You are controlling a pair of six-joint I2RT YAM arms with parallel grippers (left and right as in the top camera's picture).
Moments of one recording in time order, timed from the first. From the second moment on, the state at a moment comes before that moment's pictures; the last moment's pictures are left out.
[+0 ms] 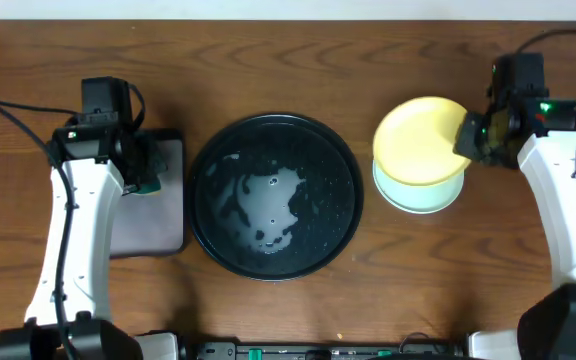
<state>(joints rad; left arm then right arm) 0.11 1.47 1.28 -1.06 -0.12 -0.32 -0.02 1.61 1.39 -1.03 0.07 0.35</state>
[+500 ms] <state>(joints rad) 0.11 1.51 1.28 -1.03 -0.20 -0.30 -0.07 1.61 1.05 -0.74 -0.01 0.38</state>
